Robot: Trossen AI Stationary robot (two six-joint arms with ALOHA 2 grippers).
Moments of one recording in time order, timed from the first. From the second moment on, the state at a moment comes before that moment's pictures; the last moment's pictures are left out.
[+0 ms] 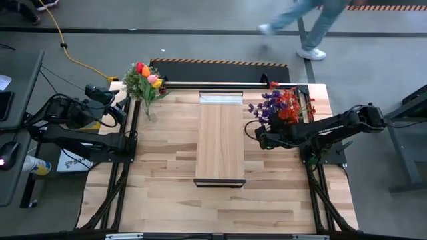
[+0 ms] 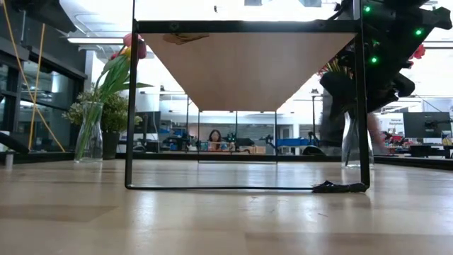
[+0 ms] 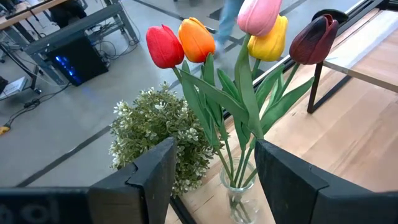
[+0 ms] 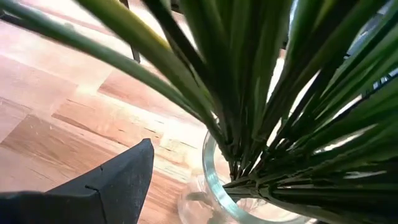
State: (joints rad) left arm -0.01 0.45 1.07 -1.37 -0.91 -0.39; right arm 0.07 1.26 0.67 -0.77 0.87 1.17
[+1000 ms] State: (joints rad) left arm -0.01 0.45 1.07 -1.37 -0.91 -0.39; right arm 0.01 1.35 0.67 -0.78 0.82 1.17
